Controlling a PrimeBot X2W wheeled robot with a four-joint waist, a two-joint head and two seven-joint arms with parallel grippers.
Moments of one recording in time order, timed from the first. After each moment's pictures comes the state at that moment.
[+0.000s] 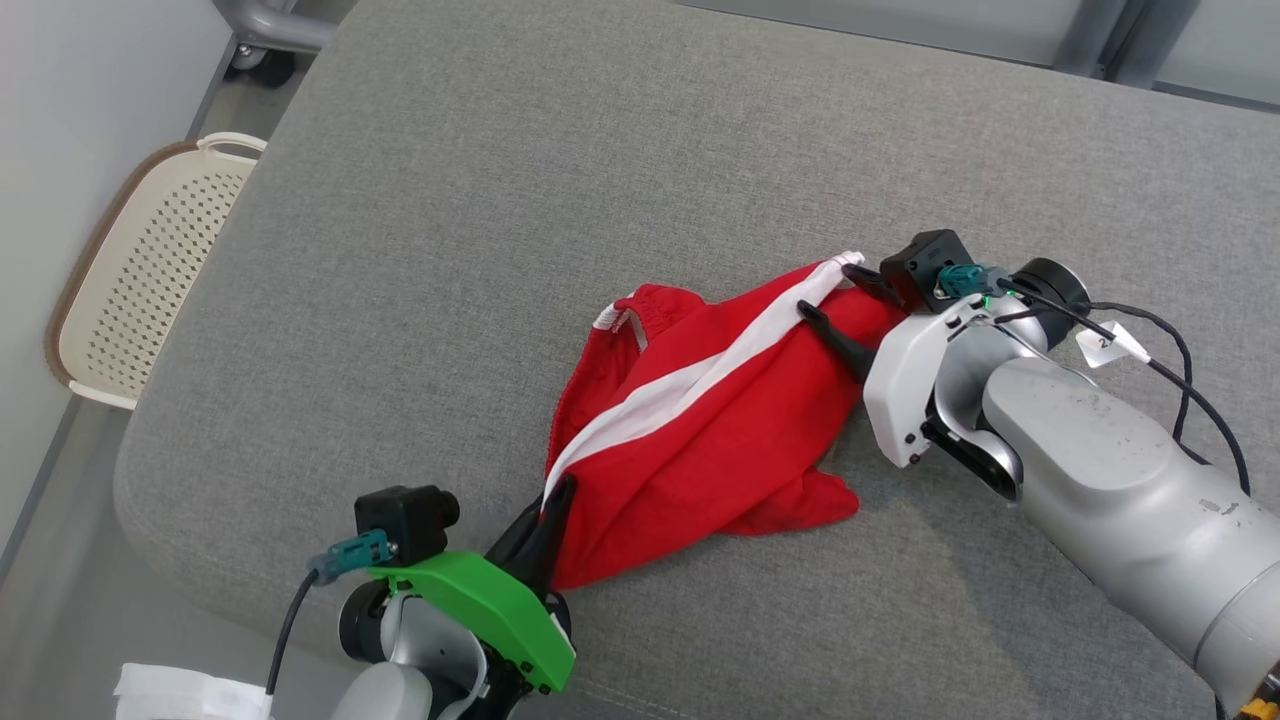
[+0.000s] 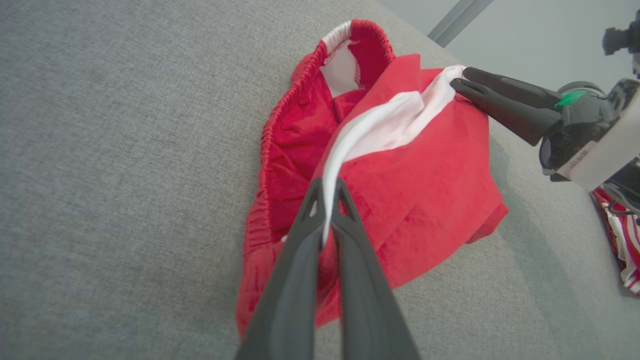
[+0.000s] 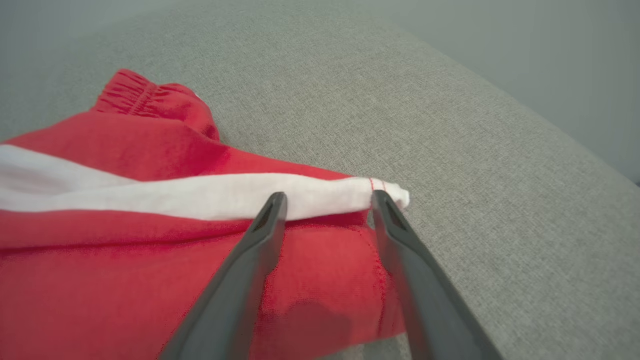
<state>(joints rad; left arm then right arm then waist) -0.14 0.08 -0.40 0.17 -0.68 -0.08 0.13 -0.89 -0.35 0.98 0.77 0.66 0.13 -0.07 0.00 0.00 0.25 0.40</state>
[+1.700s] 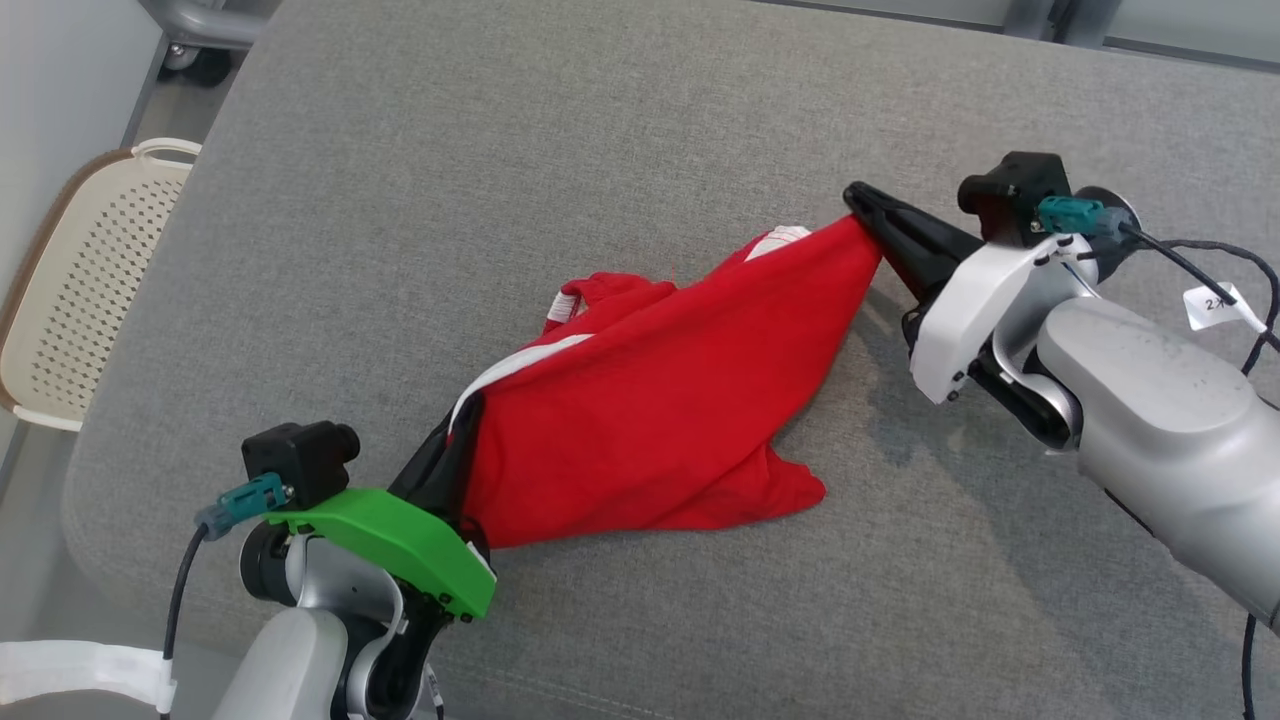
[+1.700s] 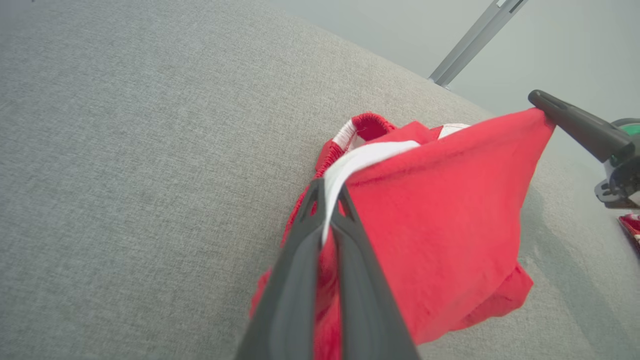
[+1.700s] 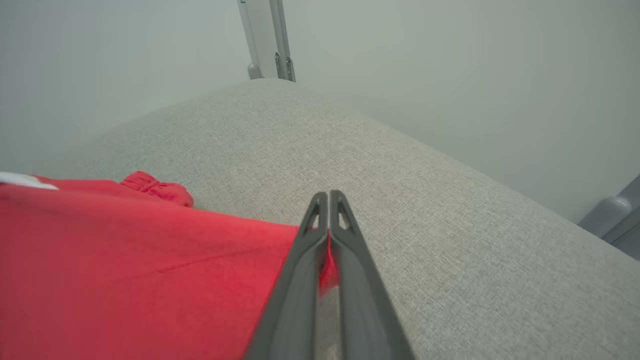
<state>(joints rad) -0.21 0.17 -0.33 0.09 -0.70 -0.02 0.12 -1.00 -0.46 1.11 0.67 0.89 0.13 -0.26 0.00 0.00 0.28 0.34</state>
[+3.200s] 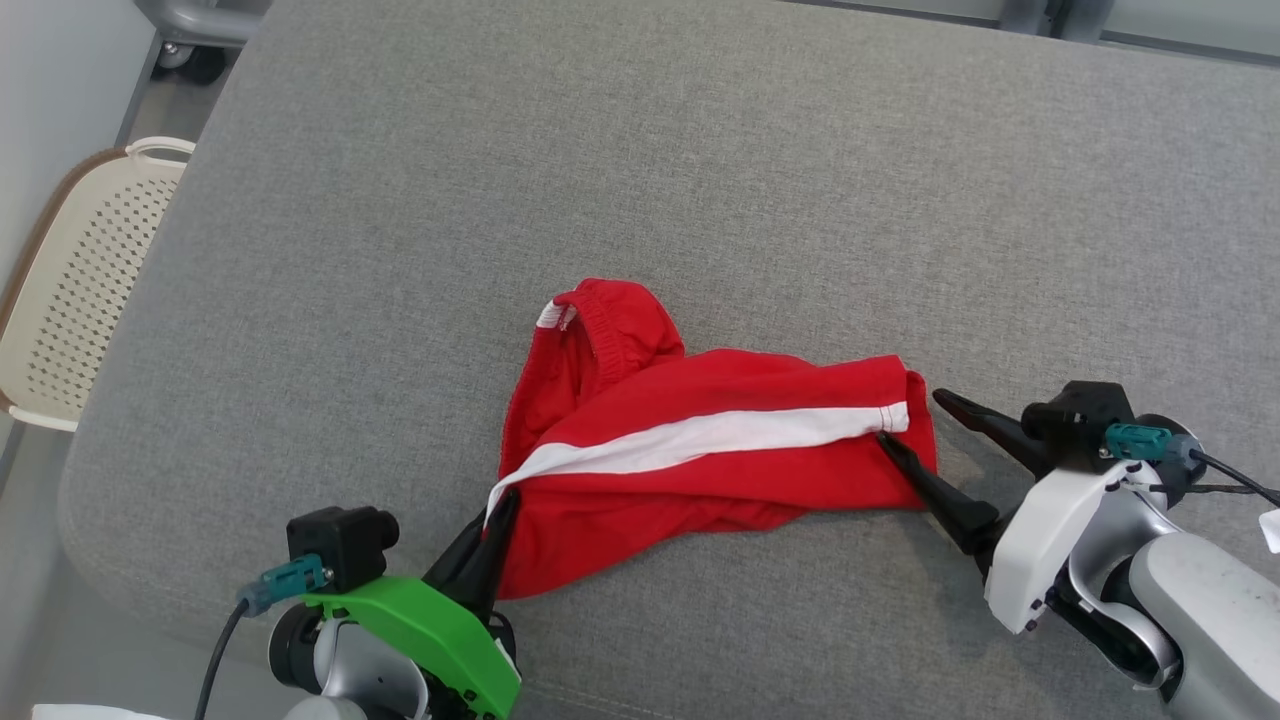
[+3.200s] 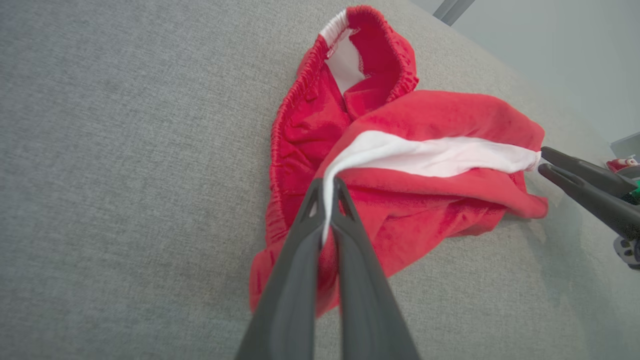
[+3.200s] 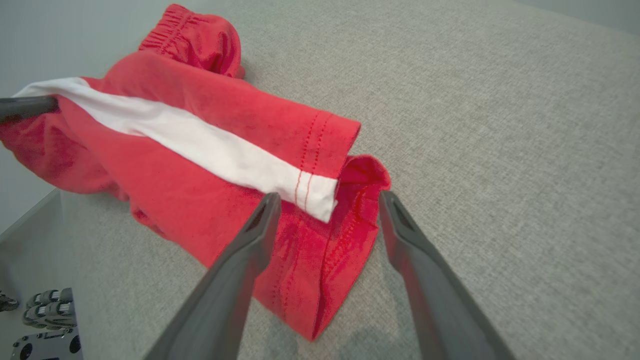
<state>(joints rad) -0.06 0.21 -0.40 -0.01 -0.71 0.00 0.16 -0.35 -0.61 0.63 0.11 0.64 0.13 0.03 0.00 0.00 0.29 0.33</state>
